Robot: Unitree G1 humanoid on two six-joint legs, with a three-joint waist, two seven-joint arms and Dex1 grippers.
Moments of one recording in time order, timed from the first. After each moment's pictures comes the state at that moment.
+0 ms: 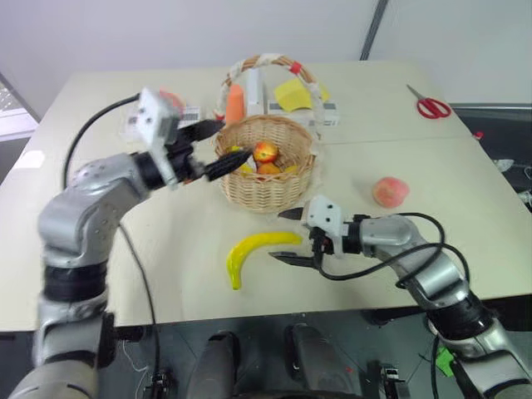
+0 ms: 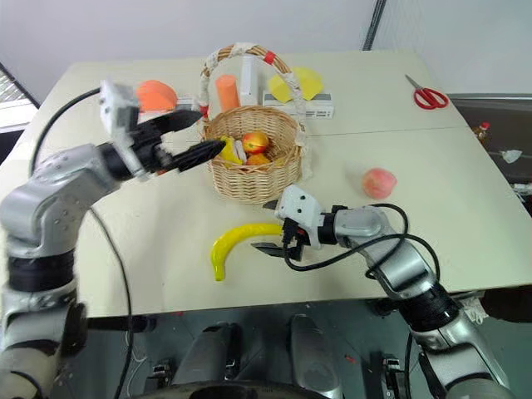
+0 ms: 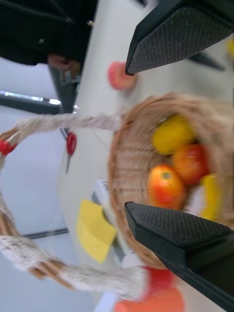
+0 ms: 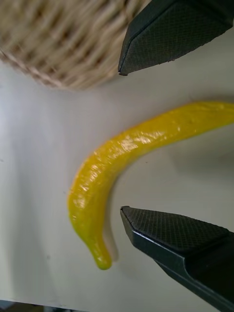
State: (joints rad) left arm -0.49 0.66 0.17 -0.33 -0.66 0.73 -0.79; right arm -0.44 -0.60 0.35 -0.25 0.27 0.49 0.90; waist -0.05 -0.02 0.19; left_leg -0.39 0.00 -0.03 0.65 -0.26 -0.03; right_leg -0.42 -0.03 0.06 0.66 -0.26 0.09
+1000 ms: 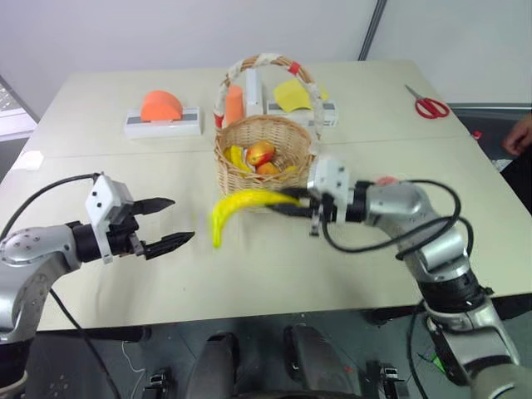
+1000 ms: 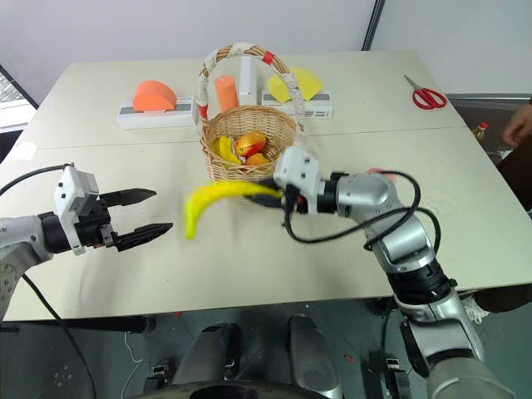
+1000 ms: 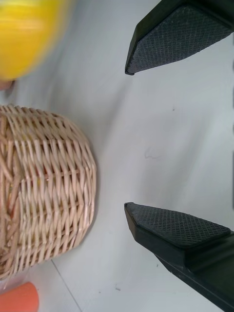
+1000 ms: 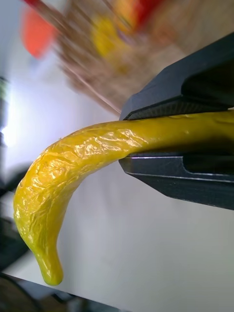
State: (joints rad) left arm -0.05 0.86 0.31 -0.36 -0.62 0.58 -0.98; right arm -0.63 -0.50 0.17 -0.29 0.35 0.55 0.91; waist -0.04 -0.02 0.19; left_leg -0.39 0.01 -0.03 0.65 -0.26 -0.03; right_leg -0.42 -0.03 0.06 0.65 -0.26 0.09
